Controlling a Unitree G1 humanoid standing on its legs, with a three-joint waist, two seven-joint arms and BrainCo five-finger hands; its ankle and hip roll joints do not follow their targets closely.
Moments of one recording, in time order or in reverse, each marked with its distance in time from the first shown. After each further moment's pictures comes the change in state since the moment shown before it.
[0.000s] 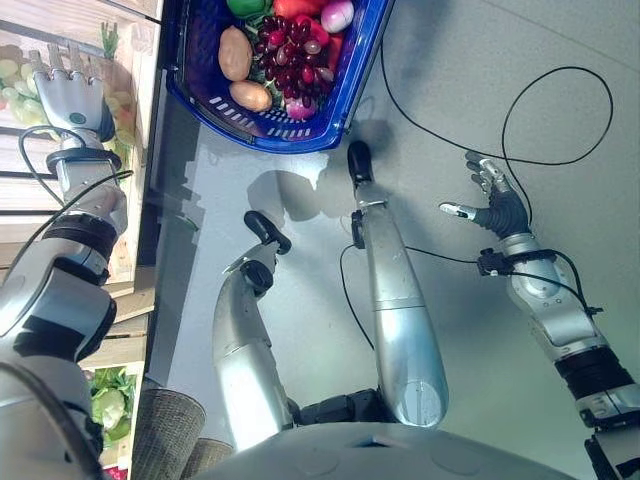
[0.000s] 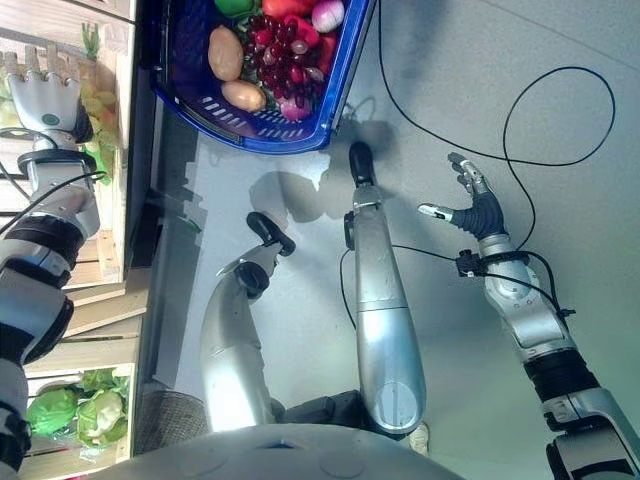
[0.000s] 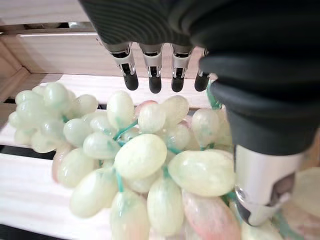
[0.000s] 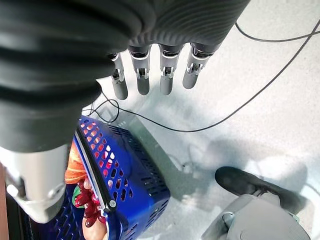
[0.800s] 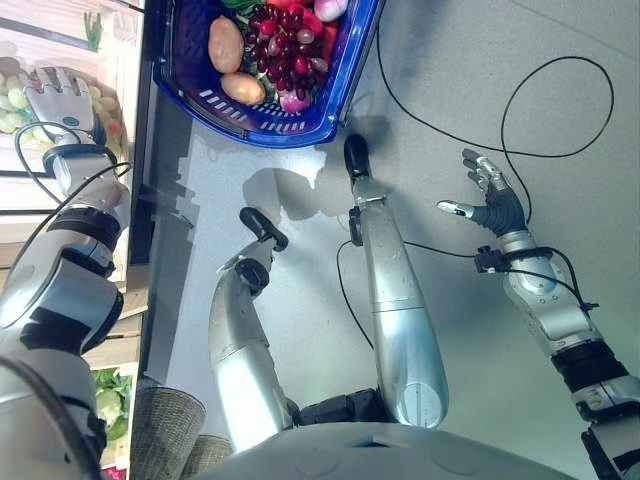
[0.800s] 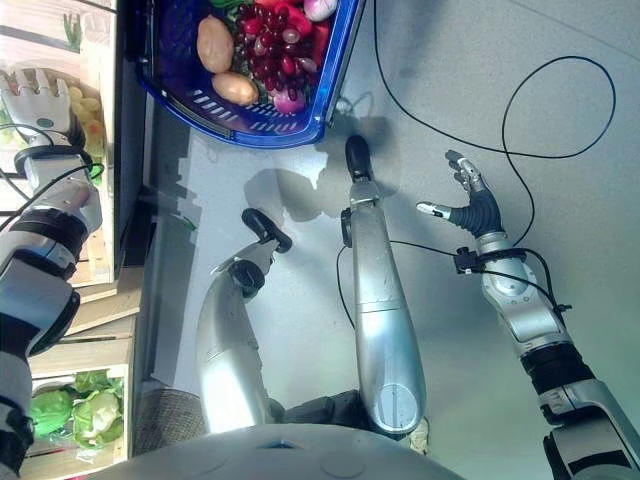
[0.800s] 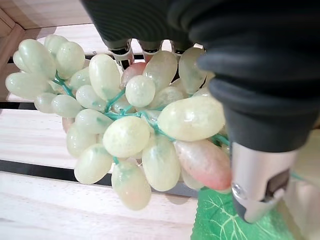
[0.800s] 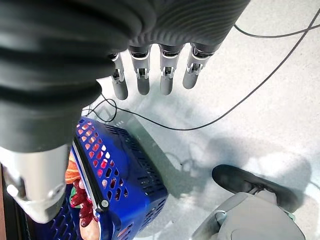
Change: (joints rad) left arm -0.043 -0.025 -0.039 0.059 0.013 0.059 -0.264; right arm -0.038 0.000 0.034 0.066 0.019 -0.053 0.004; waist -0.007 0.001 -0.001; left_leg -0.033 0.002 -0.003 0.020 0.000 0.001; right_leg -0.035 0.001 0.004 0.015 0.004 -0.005
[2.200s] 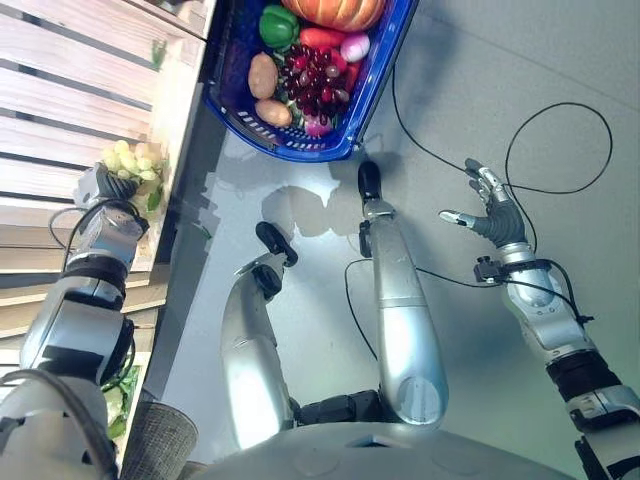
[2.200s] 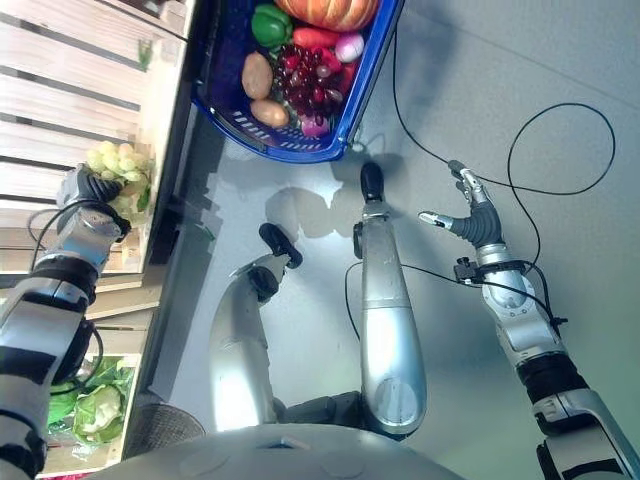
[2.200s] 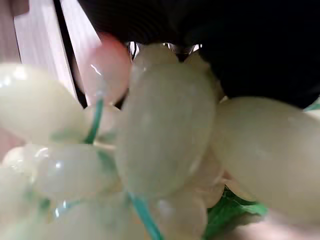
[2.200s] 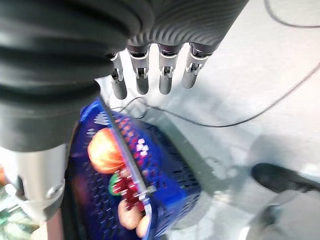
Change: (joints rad) left arm 0.324 -0.095 0.461 -0.105 -0.917 -0.468 0.120; right arm 0.075 0.048 -0.044 -0.003 -0.054 -0.060 0.022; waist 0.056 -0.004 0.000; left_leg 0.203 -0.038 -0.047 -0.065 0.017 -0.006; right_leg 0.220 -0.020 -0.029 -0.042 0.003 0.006
